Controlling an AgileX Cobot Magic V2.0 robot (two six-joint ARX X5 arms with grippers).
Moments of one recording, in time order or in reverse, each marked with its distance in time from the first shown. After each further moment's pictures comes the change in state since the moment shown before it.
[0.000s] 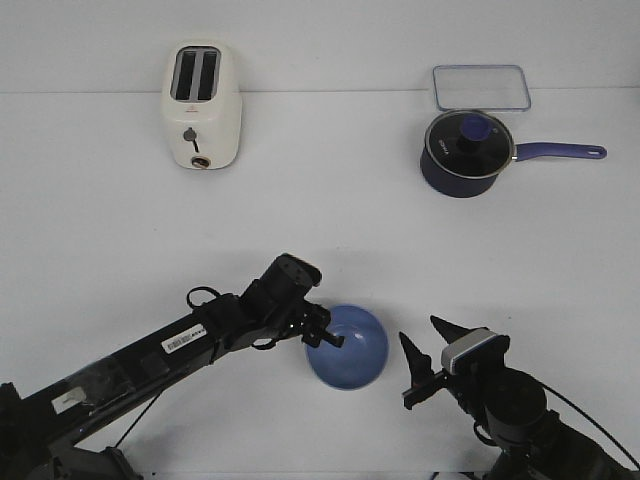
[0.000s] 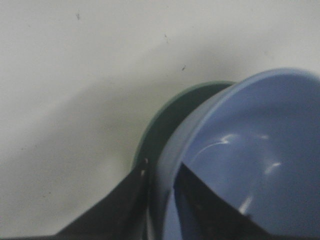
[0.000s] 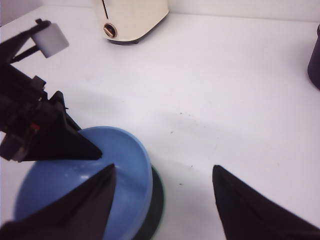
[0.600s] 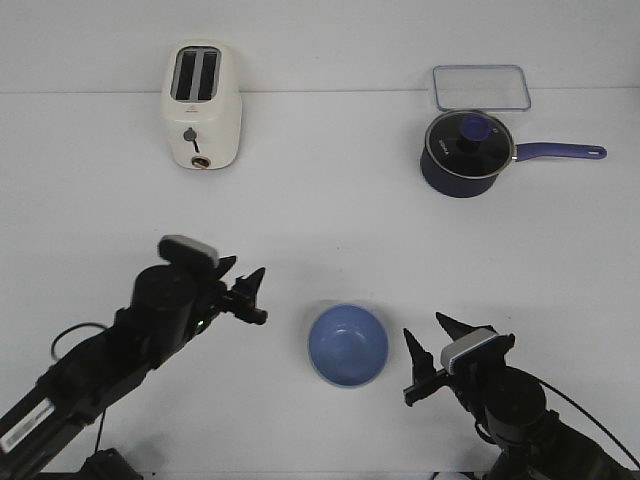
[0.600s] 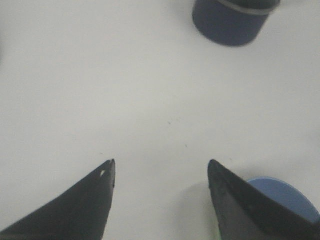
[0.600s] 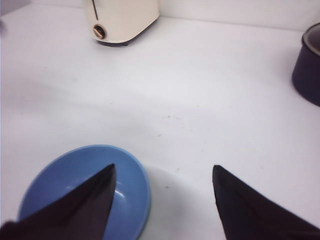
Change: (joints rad) left arm 0.132 -0.537 -0.080 -0.029 -0.283 0.079; right arm 0.000 0.000 0.000 0.001 0.052 -0.047
